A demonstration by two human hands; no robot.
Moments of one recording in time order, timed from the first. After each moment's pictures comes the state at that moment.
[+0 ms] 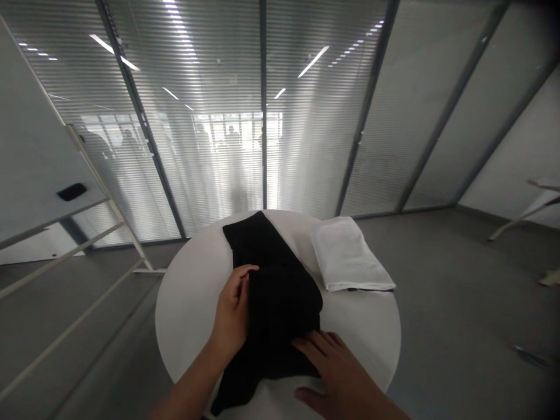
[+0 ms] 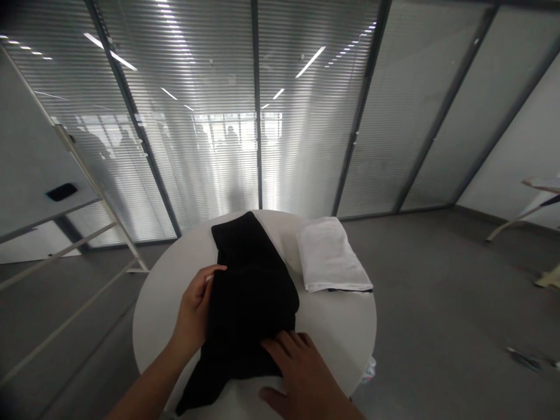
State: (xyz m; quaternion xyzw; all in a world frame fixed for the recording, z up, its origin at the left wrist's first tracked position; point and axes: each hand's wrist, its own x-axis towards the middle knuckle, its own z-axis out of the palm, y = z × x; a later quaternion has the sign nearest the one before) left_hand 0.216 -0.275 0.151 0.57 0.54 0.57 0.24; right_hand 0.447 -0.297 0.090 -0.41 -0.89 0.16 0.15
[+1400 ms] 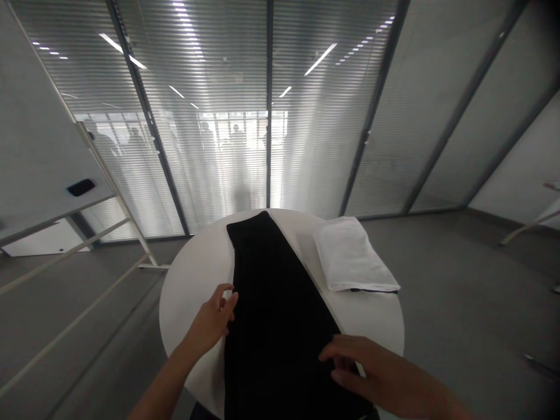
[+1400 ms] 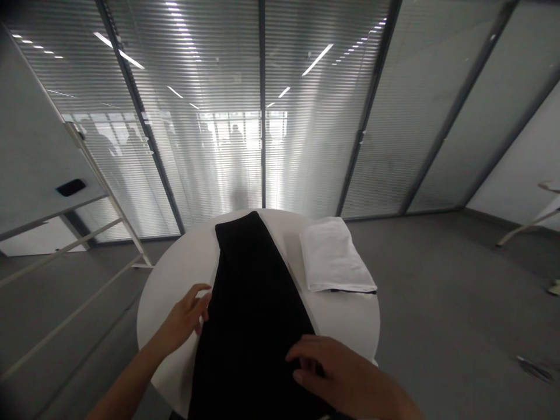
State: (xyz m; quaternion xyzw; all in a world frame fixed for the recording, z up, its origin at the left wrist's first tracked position) left_hand 0.149 -0.282 0.091 0.58 0.66 0.35 0.33; right_hand 0.498 -0.282 0.139 -0.38 -0.84 0.37 0.09
